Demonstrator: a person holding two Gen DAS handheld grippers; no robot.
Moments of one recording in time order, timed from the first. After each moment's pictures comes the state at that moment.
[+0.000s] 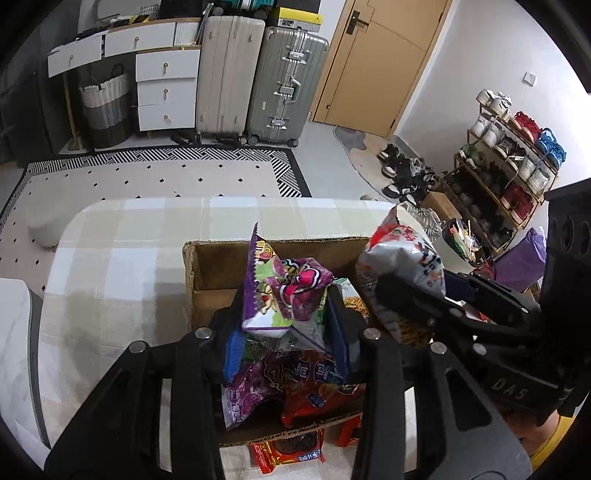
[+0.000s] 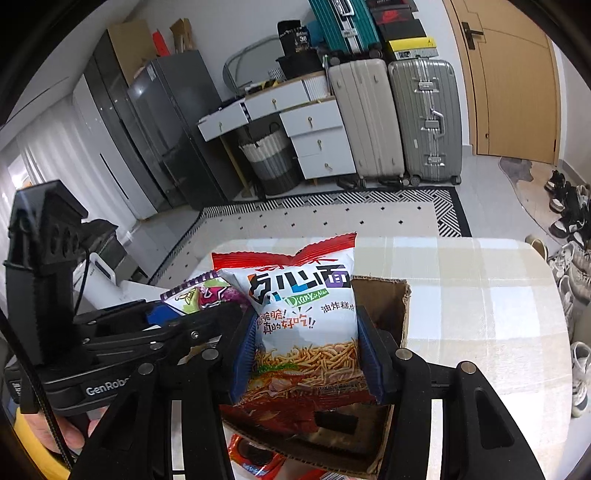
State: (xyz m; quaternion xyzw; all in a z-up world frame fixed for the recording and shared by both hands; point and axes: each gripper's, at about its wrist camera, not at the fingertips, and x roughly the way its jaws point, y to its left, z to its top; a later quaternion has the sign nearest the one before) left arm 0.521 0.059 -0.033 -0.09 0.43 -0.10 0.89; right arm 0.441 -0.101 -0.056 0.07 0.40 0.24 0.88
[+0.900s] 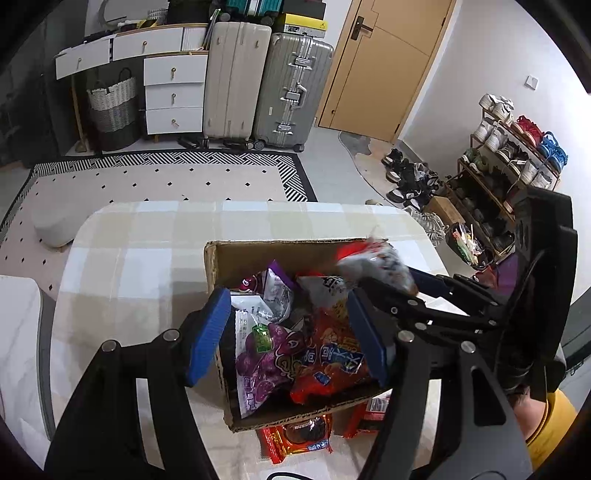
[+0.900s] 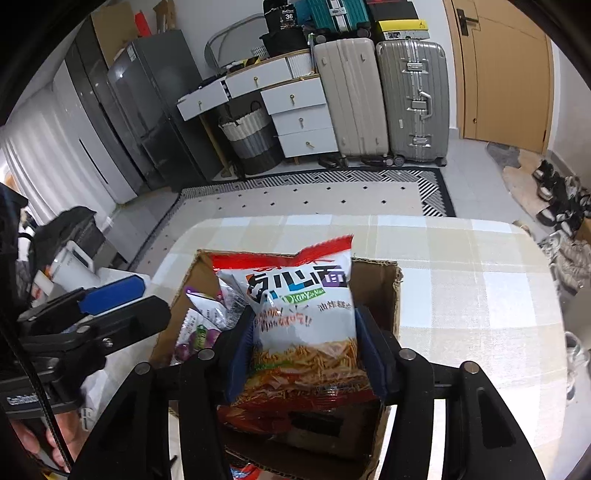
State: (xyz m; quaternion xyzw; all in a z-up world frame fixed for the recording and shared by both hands) left arm 0.475 0.080 -0.028 -0.09 0.42 -0.09 0.90; right arm 0.457 -0.092 -0.077 0.04 0.44 0.20 0.87
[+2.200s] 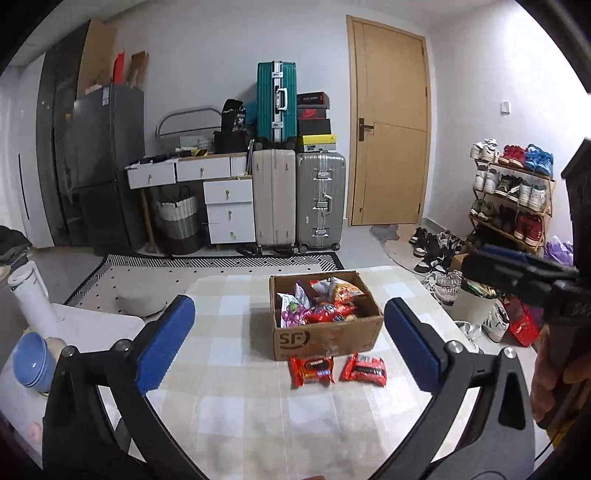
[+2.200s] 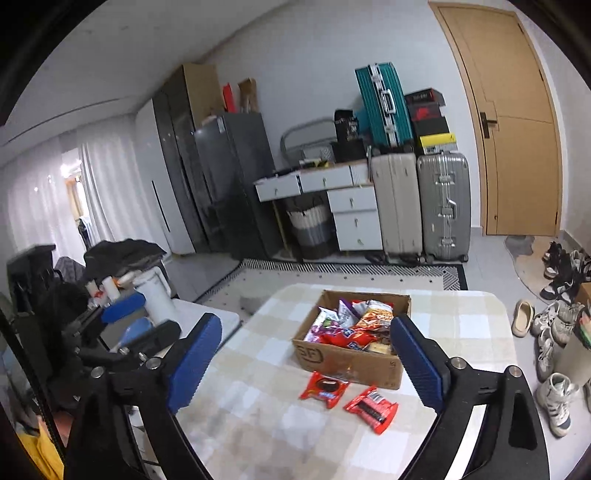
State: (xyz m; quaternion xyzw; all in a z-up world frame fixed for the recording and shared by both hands) left arm 0.091 0.054 0.127 0.00 0.19 0.01 0.98; right arm 0.147 -0.157 0.096 0.05 0.23 0.29 0.93
